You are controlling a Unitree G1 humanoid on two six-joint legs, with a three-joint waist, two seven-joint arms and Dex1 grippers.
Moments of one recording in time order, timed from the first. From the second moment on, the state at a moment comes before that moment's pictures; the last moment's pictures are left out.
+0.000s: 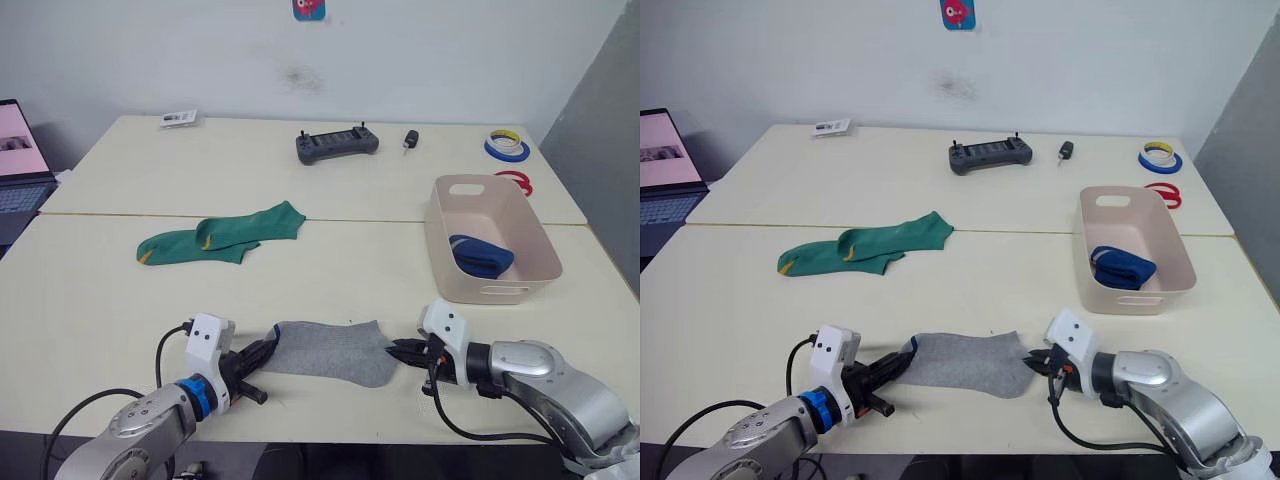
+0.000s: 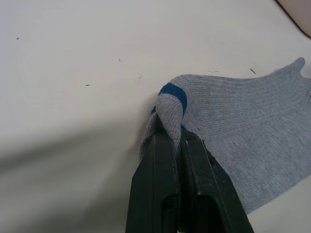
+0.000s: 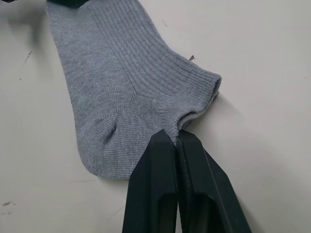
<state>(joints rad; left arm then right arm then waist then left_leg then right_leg) 0.30 0.51 0.17 -0.63 -0.70 0.80 -0.38 -0.06 -0.69 0.22 -0.59 0.42 0.76 0.69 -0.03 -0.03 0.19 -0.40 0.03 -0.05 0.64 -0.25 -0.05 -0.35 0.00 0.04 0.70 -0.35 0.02</state>
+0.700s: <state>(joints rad) 0.26 0.78 0.46 -0.58 -0.85 0.79 -0.65 -0.16 -0.68 0.14 -0.63 0.46 0.67 0.77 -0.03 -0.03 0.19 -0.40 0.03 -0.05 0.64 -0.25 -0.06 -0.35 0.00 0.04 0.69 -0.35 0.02</state>
